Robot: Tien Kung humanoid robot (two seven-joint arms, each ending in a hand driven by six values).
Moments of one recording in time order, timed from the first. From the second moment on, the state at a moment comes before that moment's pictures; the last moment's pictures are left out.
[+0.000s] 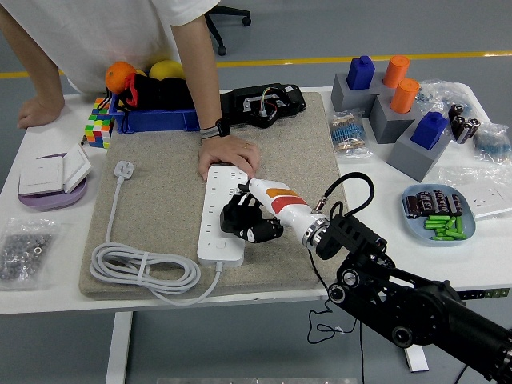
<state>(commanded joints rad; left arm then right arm) -0.11 0.02 -1.72 -0.18 1.89 -0.08 0.28 0.56 -0.01 0.57 1.16 -1.75 -0.25 -0.10</state>
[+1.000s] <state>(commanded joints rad) -0.11 0.02 -1.72 -0.18 1.90 -0.08 0.28 0.59 0.00 0.52 1.14 -1.75 -0.25 -0.10</state>
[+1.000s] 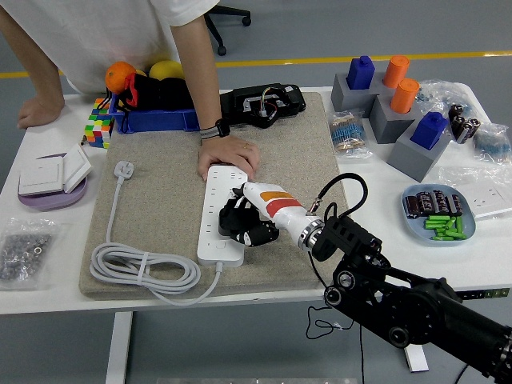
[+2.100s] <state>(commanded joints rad) -0.11 0.02 -1.72 -0.18 1.90 -0.08 0.28 0.61 0.00 0.46 1.07 -1.70 -0.26 -0.07</state>
